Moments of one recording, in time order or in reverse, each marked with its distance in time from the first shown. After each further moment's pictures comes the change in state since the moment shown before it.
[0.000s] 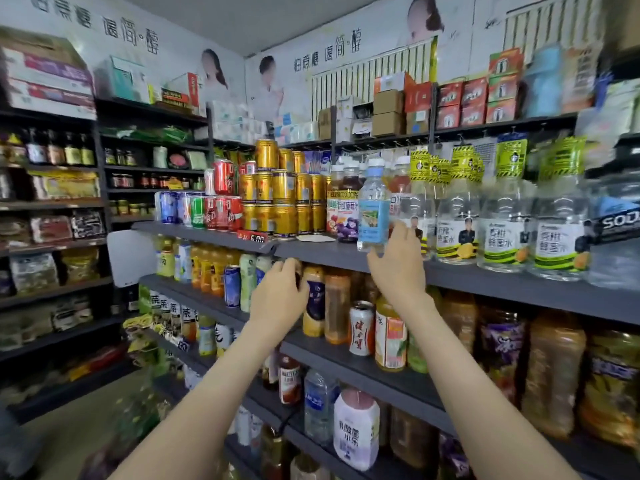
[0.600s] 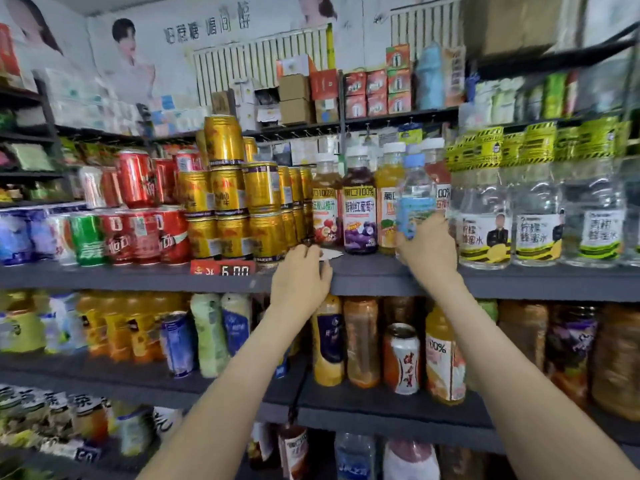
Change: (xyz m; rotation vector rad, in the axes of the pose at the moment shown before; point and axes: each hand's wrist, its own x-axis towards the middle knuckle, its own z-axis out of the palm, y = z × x) left_hand 0.188 -0.098 0.088 -0.174 -0.067 0.468; right_hand 0.100 -0.011 0.124 -0.298 0.272 0.442
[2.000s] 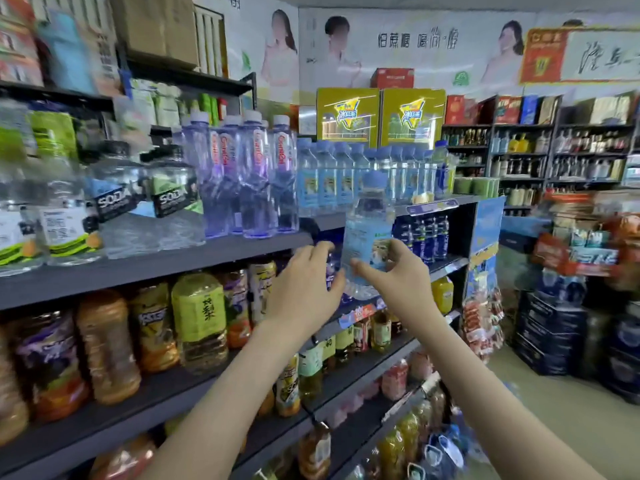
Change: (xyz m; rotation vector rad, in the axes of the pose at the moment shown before) left_hand -0.128 0.646 0.031 -0.764 -0.183 0.600; right_hand -0.087 0.368 -0.529 -0.057 0.358 0.136
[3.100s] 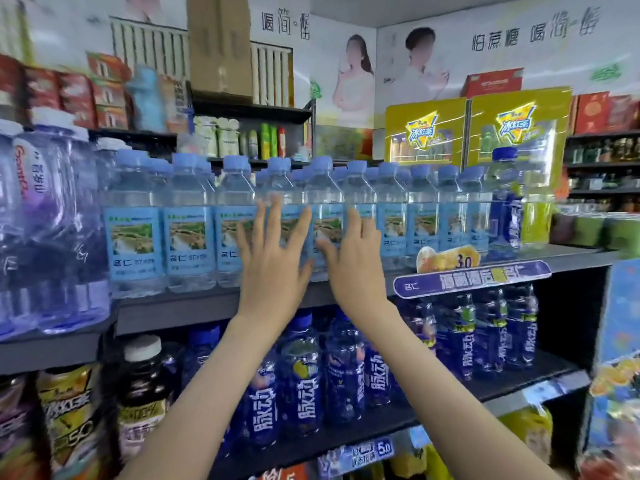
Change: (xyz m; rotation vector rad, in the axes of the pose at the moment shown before) left_hand 0.313 -0.005 0.274 0.535 0.352 -0.055; right_hand 0.365 0.224 0.013 -0.207 -0.065 -0.428
